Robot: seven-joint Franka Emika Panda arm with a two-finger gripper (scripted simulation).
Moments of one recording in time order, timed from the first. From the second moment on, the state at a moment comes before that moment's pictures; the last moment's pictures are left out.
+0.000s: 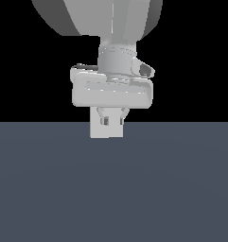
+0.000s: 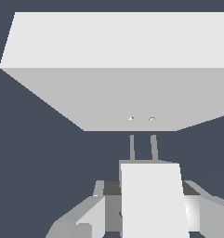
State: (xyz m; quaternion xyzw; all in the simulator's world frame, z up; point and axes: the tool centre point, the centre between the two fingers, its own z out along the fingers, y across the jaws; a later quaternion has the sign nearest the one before) arm 0.018 0.003 0.100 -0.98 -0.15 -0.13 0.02
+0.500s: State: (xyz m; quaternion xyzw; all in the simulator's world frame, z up) arm 0.043 0.011 0.100 -0.98 -0.15 -0.13 0.02
